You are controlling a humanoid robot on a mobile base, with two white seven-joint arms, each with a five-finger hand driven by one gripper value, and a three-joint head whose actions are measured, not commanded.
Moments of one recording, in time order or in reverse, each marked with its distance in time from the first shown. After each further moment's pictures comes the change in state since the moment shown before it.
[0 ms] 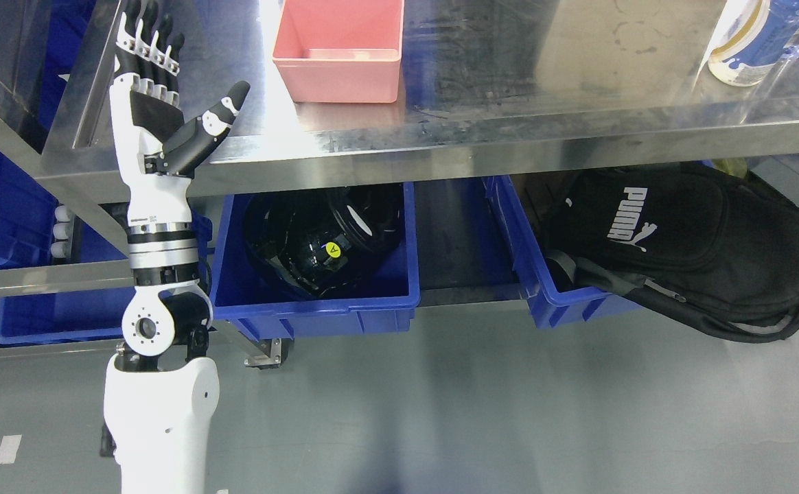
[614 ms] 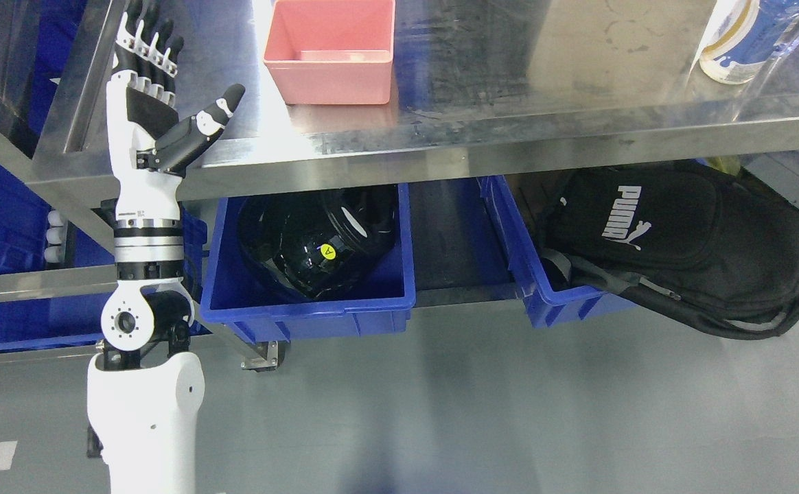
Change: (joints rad) left arm -0.021 0.003 0.068 0.000 -0.001 0.091 -0.195; right arm 0.000 0.000 0.000 0.000 0.000 0.001 0.006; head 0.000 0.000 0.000
